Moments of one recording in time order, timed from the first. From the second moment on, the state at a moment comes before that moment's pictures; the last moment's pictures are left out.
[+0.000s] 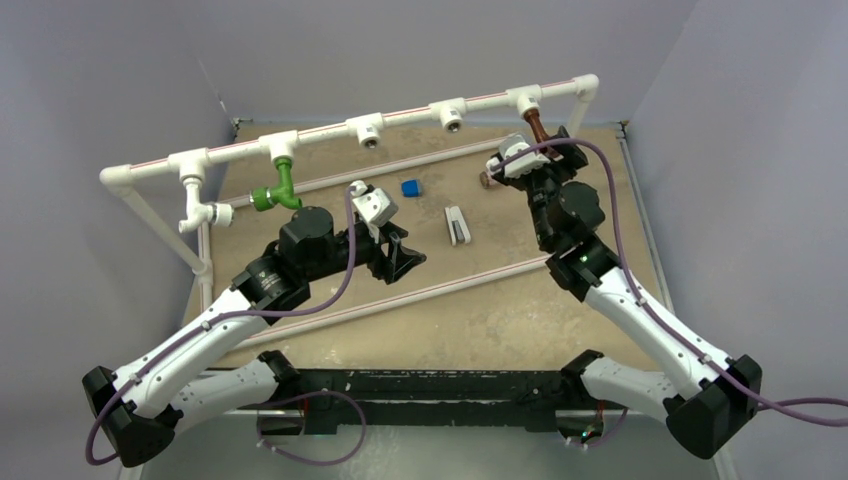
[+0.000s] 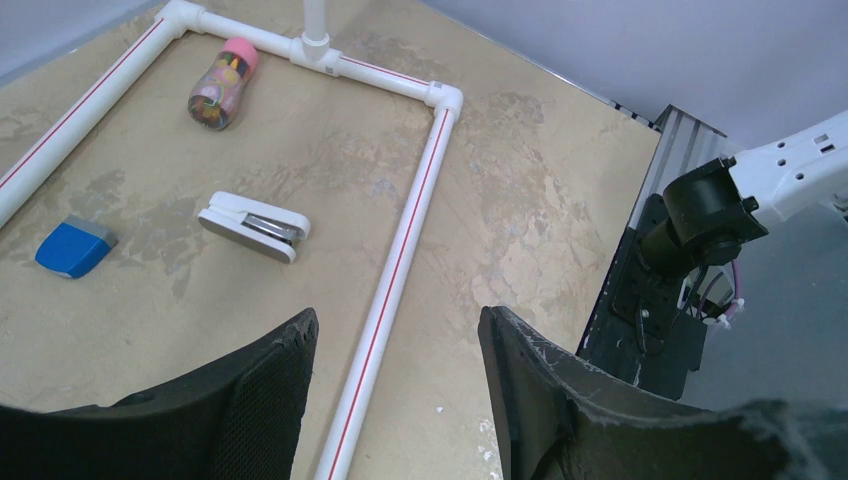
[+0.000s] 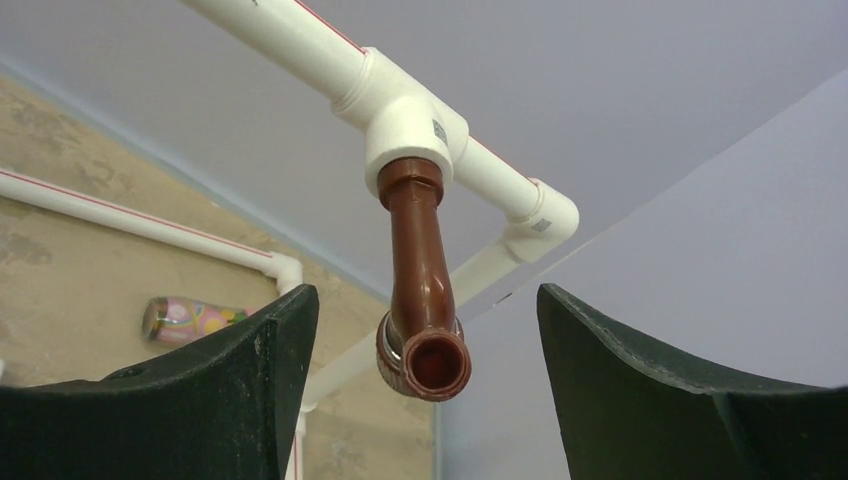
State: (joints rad) left arm -0.78 0.92 0.92 -0.20 0.28 -0.12; right arm 0.58 1.04 0.94 0.27 0.45 -0.82
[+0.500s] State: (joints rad) left arm -0.78 0.92 0.92 -0.20 0.28 -0.12; right arm 0.50 1.08 0.94 0.32 0.39 -0.77
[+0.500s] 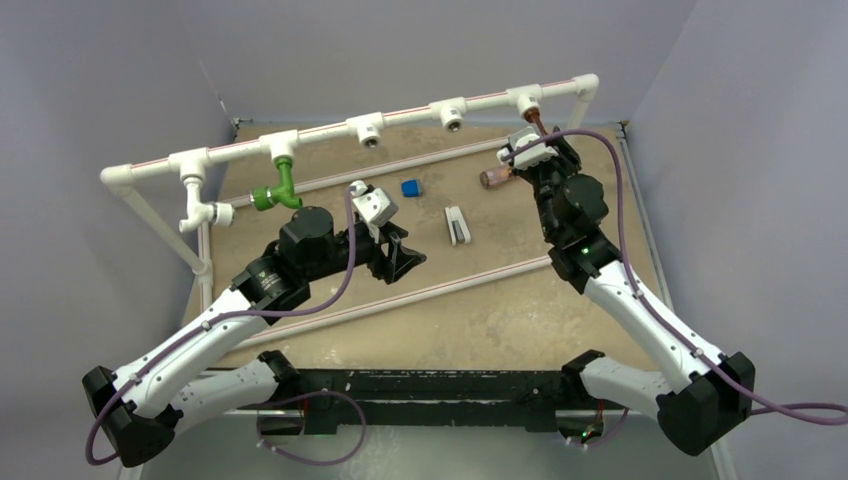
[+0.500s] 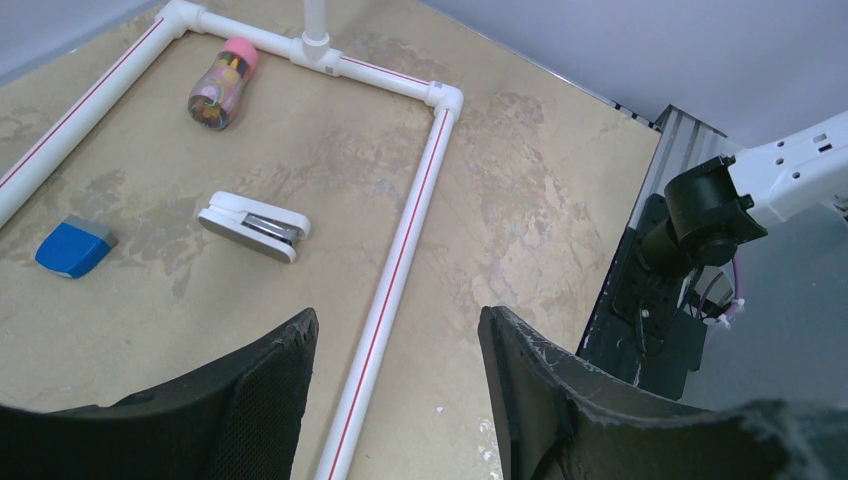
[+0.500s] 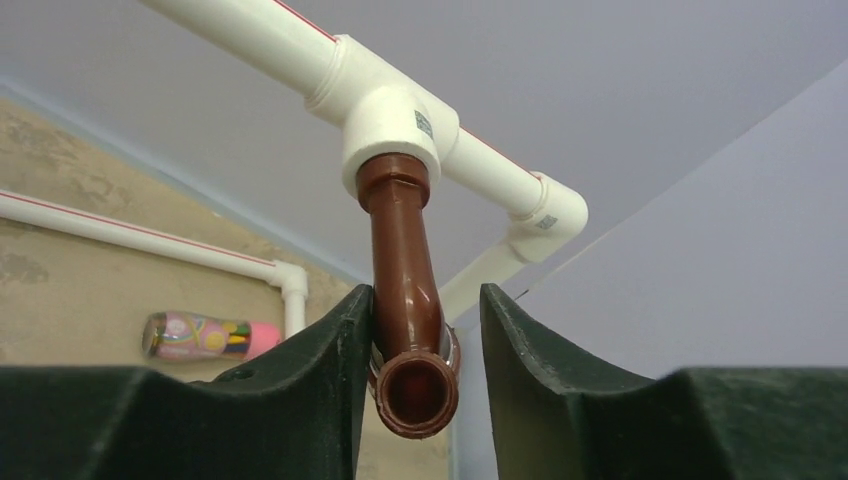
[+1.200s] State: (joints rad) left arm -0.78 0.93 0.92 -0.20 0.28 -0.12; right arm 0.42 1.06 0.93 0.31 0.22 -0.46
